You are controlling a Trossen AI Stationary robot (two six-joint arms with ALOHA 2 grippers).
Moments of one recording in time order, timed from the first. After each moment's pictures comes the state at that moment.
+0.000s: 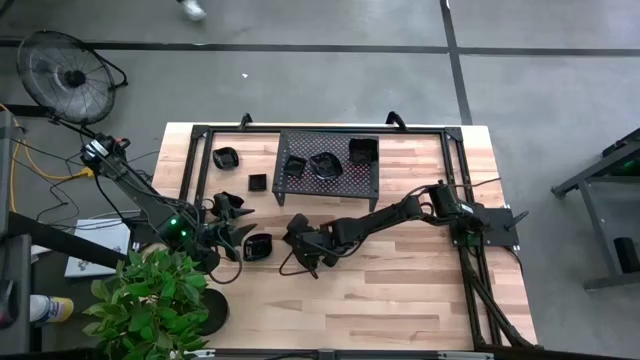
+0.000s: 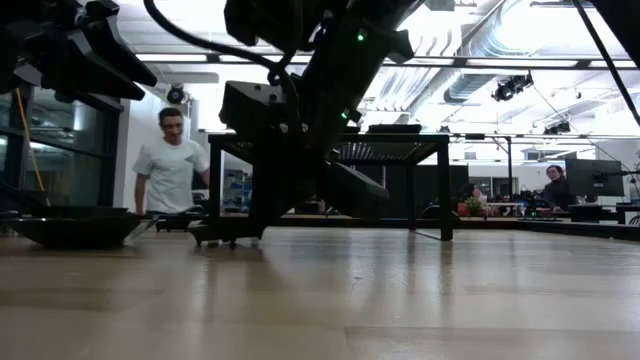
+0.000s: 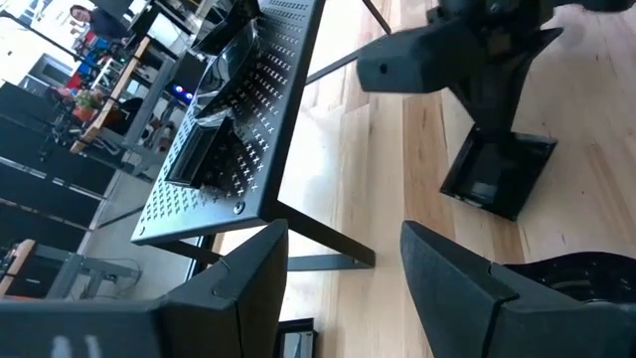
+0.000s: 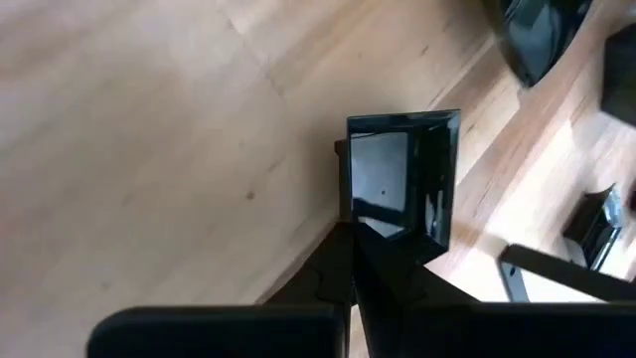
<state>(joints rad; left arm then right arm) -0.75 0.96 0.60 -0.59 -1.08 -0.18 0.20 2.24 1.63 -0.43 0.32 -0.81</state>
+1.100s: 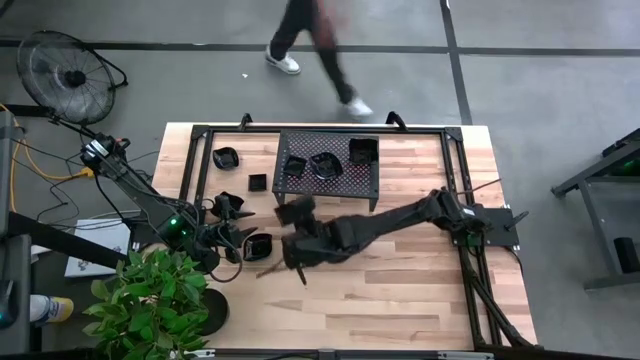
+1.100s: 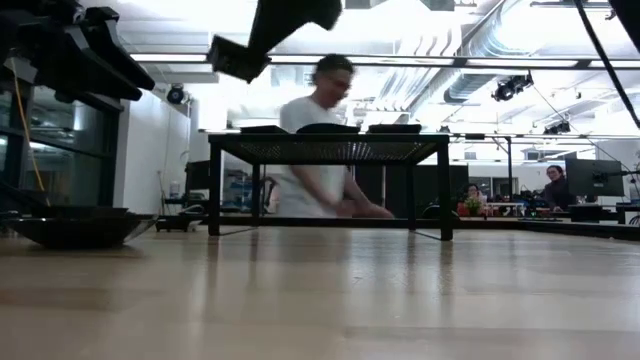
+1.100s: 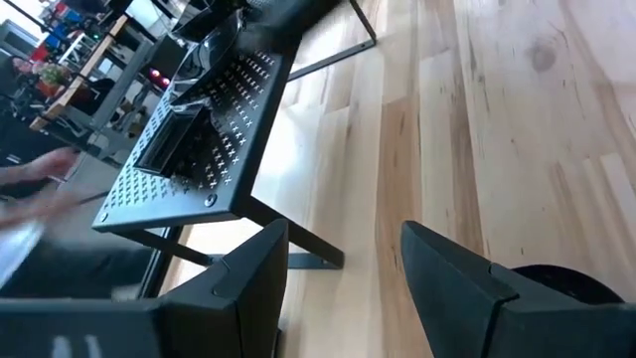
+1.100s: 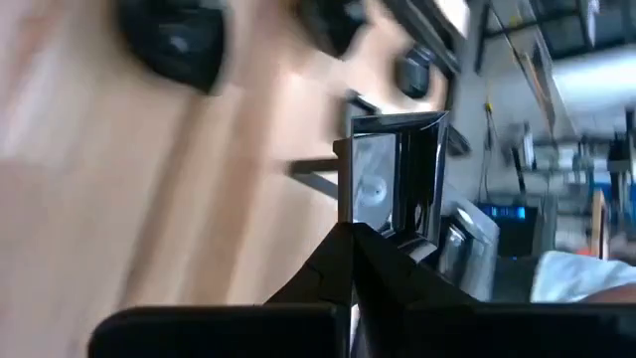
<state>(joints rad) -0.75 0.96 0.60 -0.58 -1.03 -0.27 0.28 2.23 2.21 -1.03 0.71 -0.33</state>
